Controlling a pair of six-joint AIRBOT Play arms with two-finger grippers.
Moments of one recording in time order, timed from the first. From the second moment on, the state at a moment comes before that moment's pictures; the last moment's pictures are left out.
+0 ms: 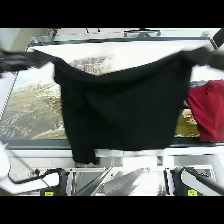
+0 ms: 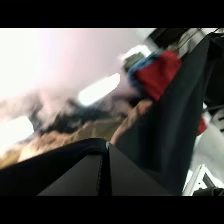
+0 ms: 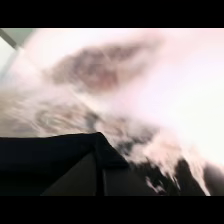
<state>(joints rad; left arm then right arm) 0.21 -1.47 1.62 0.44 -1.45 -0.99 -0.26 -1.23 1.32 -0.53 1.10 0.96</state>
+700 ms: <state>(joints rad) 0.36 -2.06 2.00 0.39 -1.62 -1.17 -0.31 -1.64 1.36 -0.35 0.90 0.82</state>
